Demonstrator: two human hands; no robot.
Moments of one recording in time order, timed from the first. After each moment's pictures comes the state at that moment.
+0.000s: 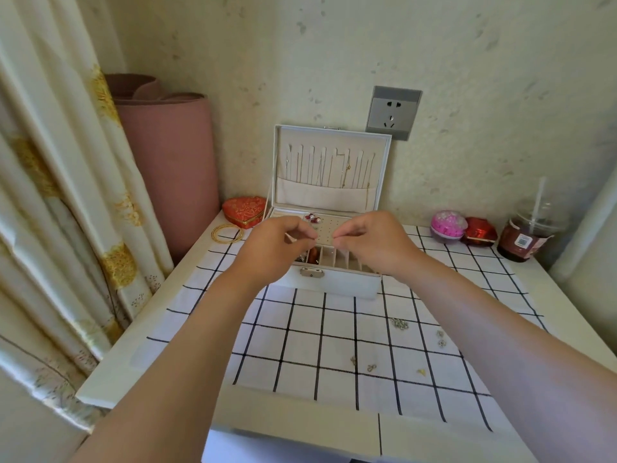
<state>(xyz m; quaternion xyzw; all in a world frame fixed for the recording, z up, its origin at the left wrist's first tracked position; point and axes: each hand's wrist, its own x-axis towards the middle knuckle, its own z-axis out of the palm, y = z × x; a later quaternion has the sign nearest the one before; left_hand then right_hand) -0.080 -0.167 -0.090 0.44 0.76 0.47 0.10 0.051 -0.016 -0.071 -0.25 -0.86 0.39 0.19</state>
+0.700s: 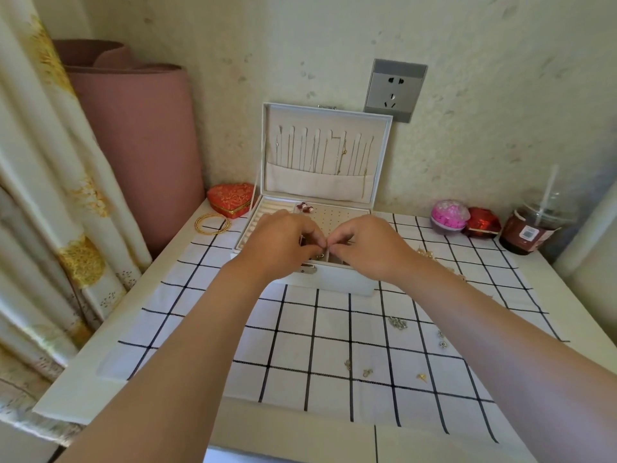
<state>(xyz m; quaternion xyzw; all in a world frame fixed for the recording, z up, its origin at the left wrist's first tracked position) -0.086 -0.132 -0.108 0.53 0.79 0.30 0.04 0.045 -0.003 -0.096 -0.22 -0.93 0.27 0.13</state>
